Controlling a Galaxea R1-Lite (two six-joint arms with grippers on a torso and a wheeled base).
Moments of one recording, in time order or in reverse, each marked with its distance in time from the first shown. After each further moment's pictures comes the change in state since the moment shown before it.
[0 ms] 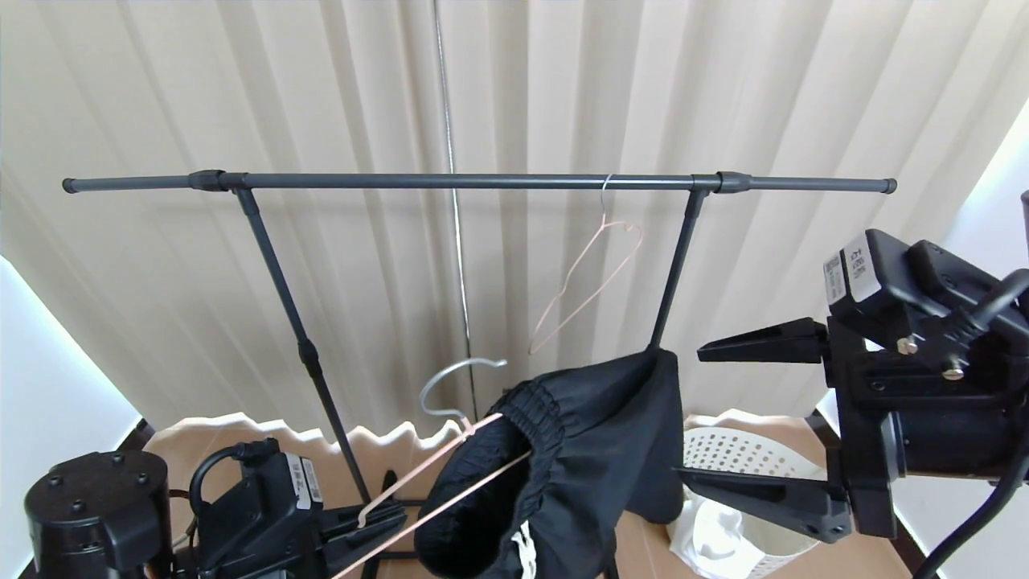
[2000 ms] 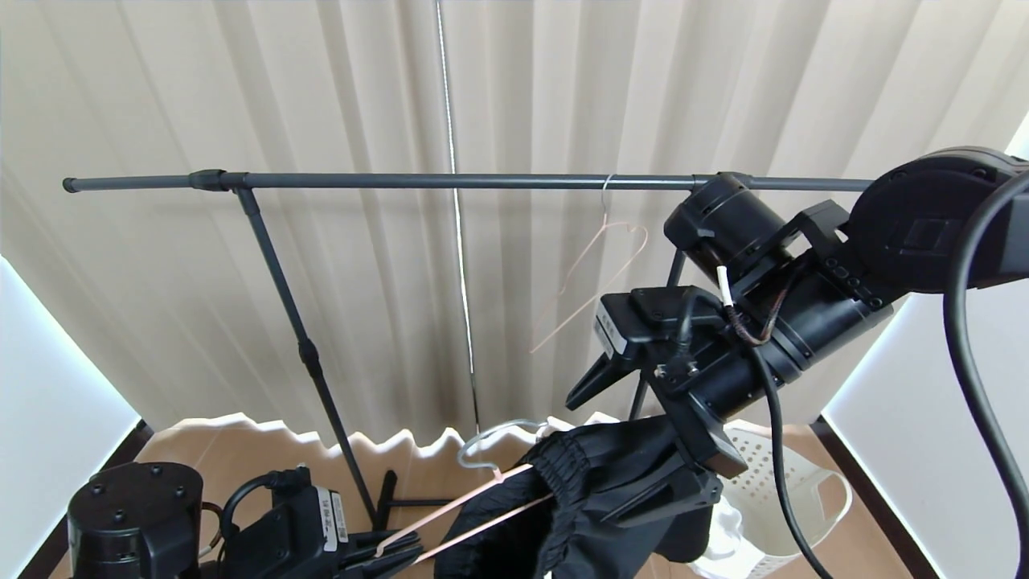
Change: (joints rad) left arm -0.050 0.053 0.008 -0.001 -0.025 0.080; right arm -0.025 0.549 -0.658 0.691 0.317 -0.556
